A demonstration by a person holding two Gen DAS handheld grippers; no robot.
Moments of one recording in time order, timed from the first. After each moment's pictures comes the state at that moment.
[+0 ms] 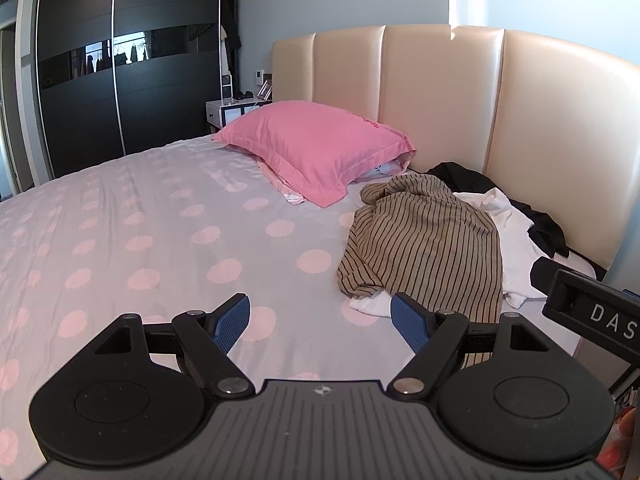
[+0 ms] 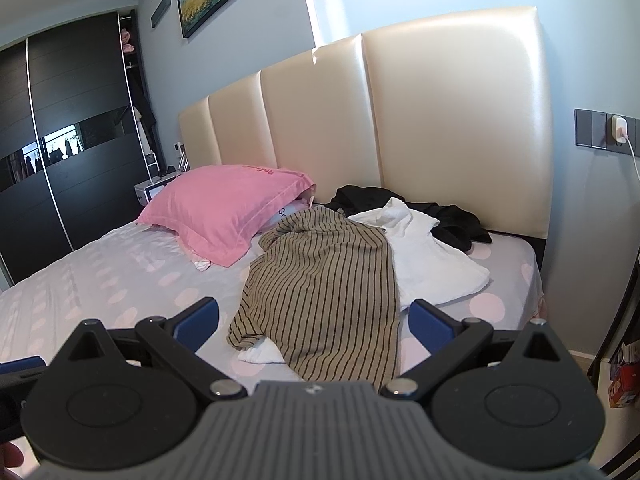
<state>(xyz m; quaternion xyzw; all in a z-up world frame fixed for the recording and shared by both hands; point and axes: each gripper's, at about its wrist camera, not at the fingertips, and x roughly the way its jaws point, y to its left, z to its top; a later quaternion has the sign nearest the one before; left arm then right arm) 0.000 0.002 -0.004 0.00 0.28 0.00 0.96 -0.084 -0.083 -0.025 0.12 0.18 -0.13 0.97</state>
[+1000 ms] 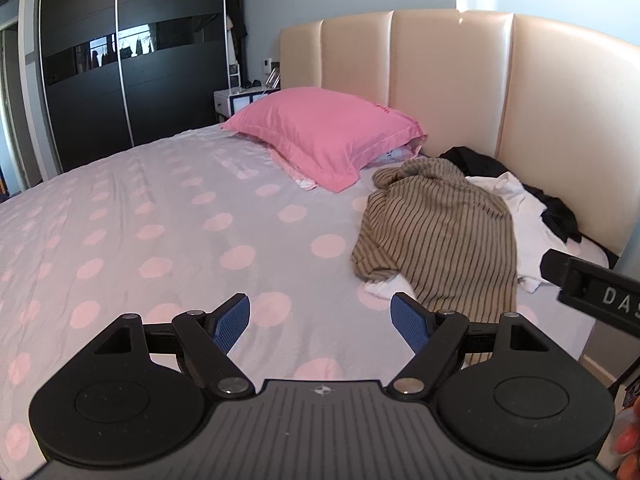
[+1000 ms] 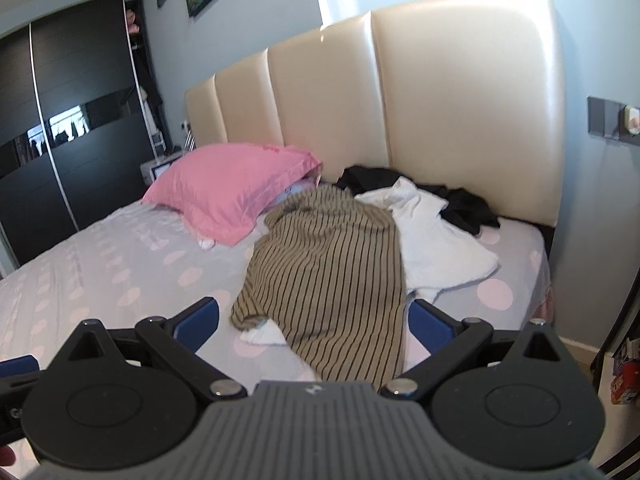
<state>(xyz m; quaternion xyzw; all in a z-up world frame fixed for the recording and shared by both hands) -0.001 0.017 -0.016 0.01 0.30 0.01 0.95 -0.068 -0.090 -0.033 0.12 0.23 -0.11 0.96</state>
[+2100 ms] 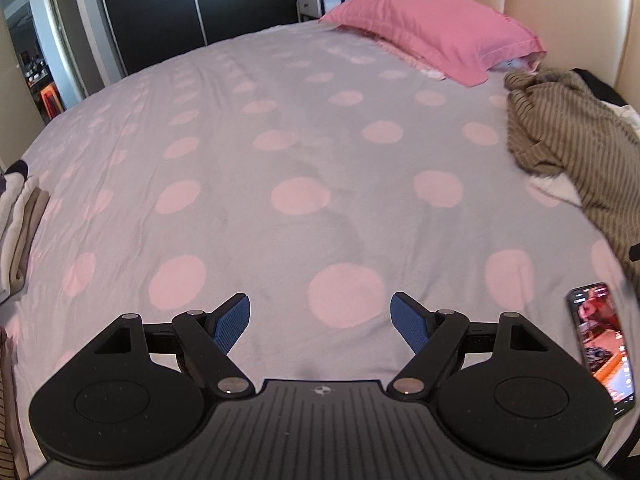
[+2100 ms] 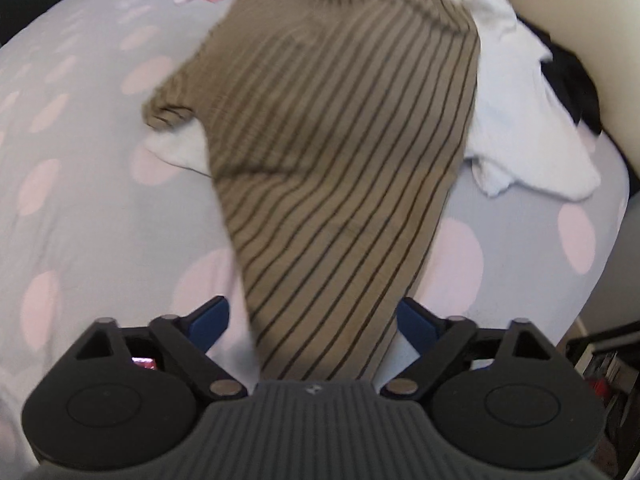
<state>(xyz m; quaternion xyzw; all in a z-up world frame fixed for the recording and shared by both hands) 0.002 0.168 -0.108 0.00 0.43 0.12 0.89 0.122 -0.145 -0.189 0.01 0.55 -0.04 0.84</state>
